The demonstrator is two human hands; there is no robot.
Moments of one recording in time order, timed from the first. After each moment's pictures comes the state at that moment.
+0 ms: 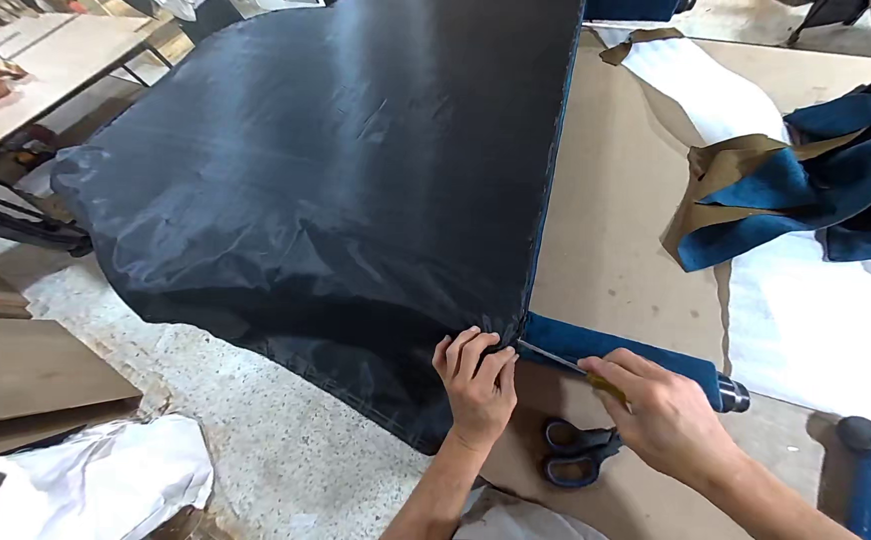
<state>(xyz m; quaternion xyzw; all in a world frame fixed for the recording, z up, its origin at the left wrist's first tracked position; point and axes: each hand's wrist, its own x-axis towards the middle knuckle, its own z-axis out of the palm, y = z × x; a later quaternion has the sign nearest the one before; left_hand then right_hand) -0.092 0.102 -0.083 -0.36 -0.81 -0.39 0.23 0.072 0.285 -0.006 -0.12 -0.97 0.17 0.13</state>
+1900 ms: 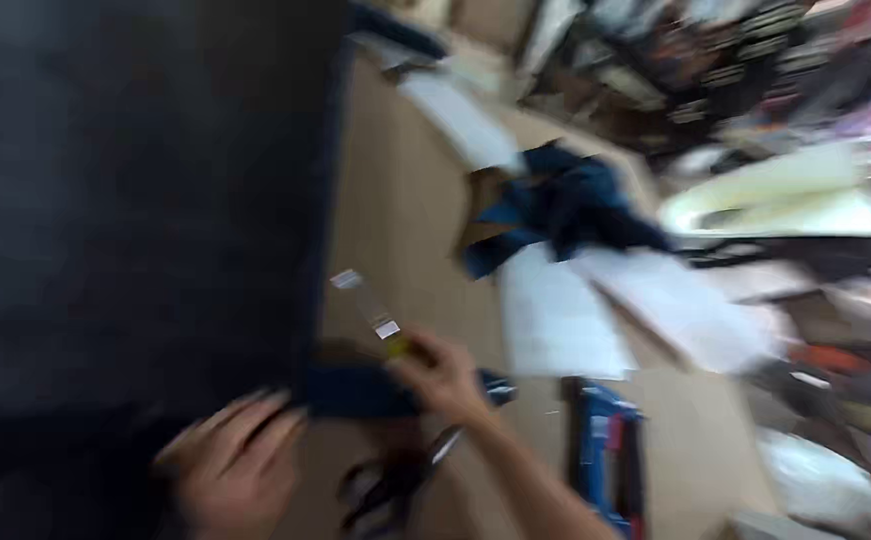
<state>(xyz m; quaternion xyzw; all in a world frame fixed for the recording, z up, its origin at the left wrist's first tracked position) -0.087 0.105 -0.060 -0.46 -0.79 -0.39 0.13 0.055 0.337 -0.007 -0.23 -0.74 0.60 0.20</state>
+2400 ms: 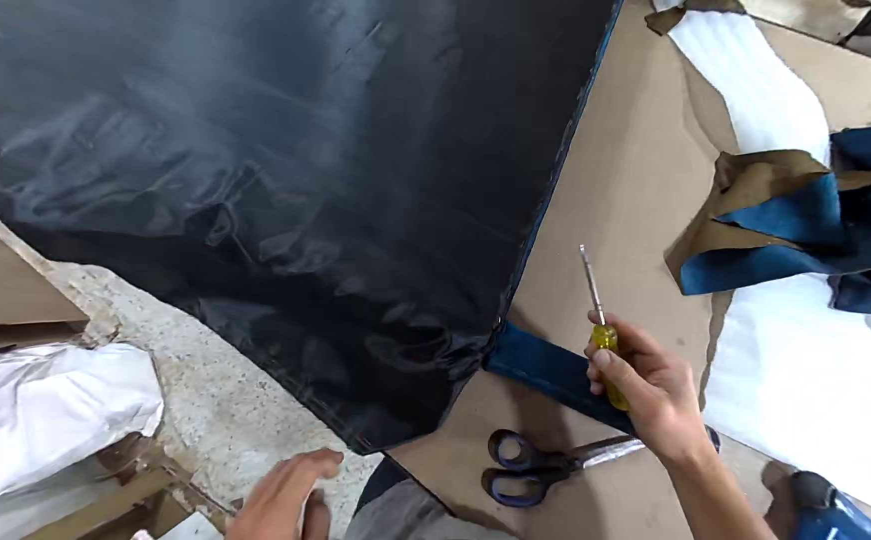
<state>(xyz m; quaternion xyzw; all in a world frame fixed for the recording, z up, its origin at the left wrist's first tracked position) -0.069 -0.071 0.016 -0.32 -0.90 -0.25 -0.18 0.046 0.343 -0.013 -0.25 -0.69 0.66 0.15</state>
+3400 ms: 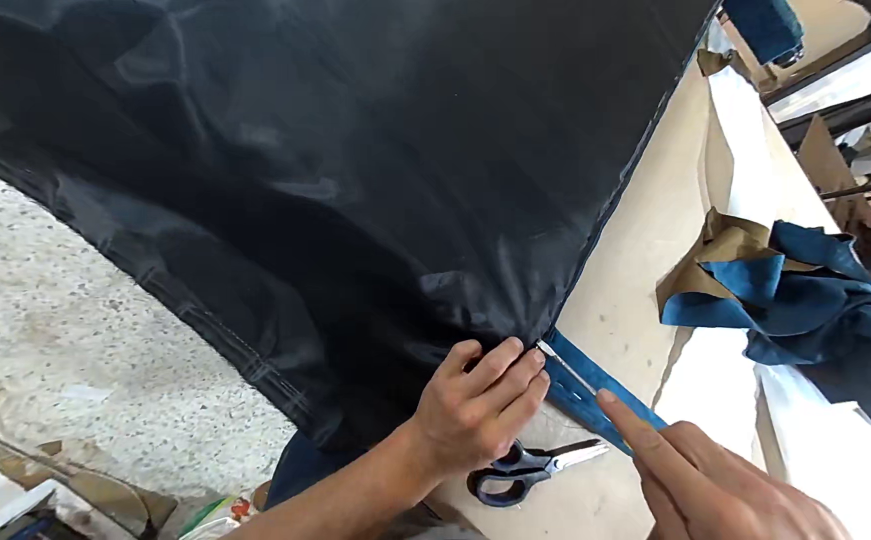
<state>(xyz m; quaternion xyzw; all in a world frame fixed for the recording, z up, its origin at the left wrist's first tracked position) -0.081 0.107 -0.068 -0.45 -0.77 -0.41 0.16 0.014 0.265 0.135 -0.09 -0.96 -0.01 -0.25</state>
